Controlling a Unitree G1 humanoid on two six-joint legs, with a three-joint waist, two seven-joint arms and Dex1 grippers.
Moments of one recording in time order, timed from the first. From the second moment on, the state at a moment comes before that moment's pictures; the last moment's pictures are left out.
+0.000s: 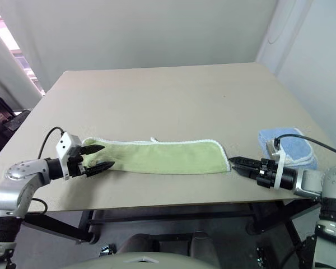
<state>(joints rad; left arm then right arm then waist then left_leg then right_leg) -0.12 0.70 0.08 0.00 -0.37 0.34 -1.00 -0.26 -0.74 -0.46 0.28 0.99 1.61 0.76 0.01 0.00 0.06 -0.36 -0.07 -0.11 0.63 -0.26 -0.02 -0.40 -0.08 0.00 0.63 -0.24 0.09</state>
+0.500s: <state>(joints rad) -0.14 0.64 0.02 0.00 -0.33 0.32 -0.98 -0.35 -0.55 -0.54 0.32 0.94 1.61 0.49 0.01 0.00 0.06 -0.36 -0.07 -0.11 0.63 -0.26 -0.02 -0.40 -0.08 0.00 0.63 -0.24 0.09</state>
